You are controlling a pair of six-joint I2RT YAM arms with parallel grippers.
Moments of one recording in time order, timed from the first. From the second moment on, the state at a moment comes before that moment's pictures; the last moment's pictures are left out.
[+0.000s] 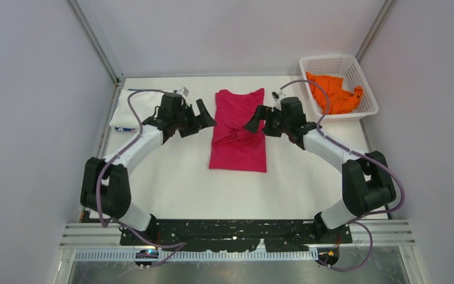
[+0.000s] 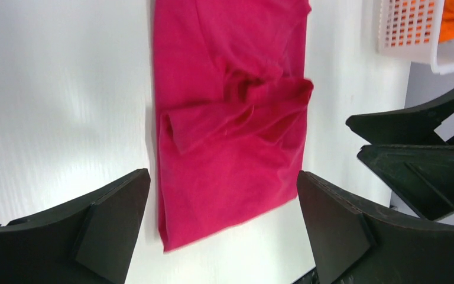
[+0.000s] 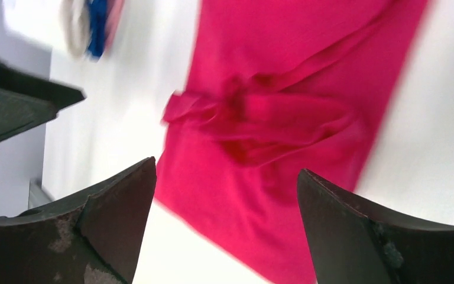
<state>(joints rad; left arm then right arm) -0.32 1.61 1.18 -0.27 0.28 -0.65 0.31 1.56 0.99 -0.03 -0.32 0.55</state>
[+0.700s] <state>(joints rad) -0.33 1.05 0.60 -0.24 0.16 -0.67 0.69 1.89 1.14 0.00 -0.21 0.47</state>
